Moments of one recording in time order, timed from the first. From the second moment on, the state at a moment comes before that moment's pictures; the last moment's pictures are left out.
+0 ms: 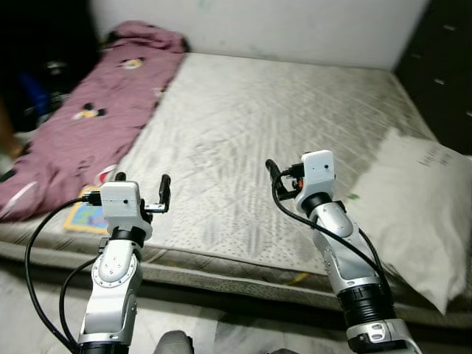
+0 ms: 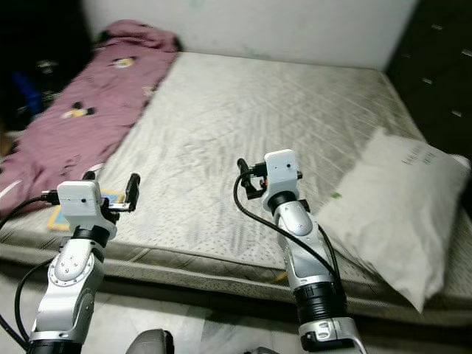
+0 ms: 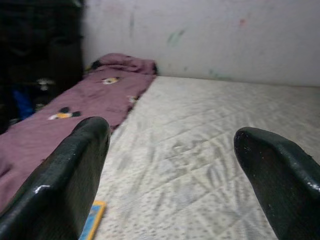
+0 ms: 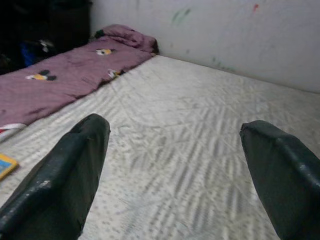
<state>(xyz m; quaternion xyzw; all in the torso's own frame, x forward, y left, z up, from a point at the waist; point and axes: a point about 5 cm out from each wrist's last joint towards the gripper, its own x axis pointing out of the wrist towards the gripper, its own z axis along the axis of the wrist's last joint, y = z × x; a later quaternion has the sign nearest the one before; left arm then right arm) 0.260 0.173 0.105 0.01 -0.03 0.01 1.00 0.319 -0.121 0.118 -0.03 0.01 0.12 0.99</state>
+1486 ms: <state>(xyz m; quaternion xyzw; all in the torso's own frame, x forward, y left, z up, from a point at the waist) 0.261 0.166 0.105 0.00 -0.03 -0.01 1.00 0.318 -0.130 0.115 -0.04 0.01 0.11 0.99</state>
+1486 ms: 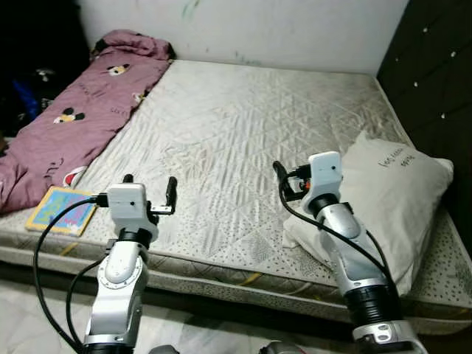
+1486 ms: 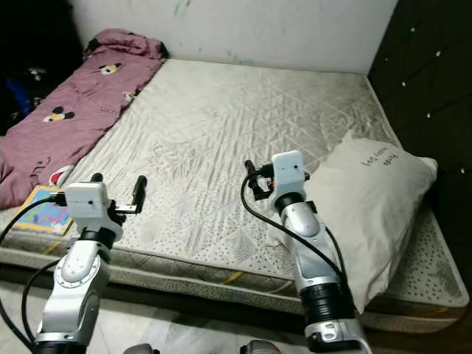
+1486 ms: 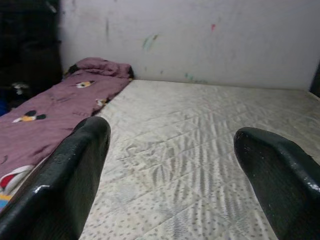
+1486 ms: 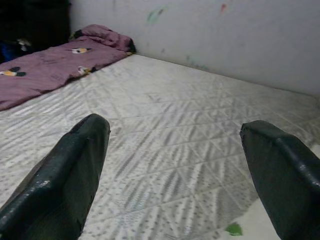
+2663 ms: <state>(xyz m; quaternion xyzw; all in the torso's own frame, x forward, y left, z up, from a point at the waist) 0.261 0.160 0.104 0.00 -0.03 -0.02 1.00 0.318 -0.132 0.113 -0.05 0.02 0.12 0.99</state>
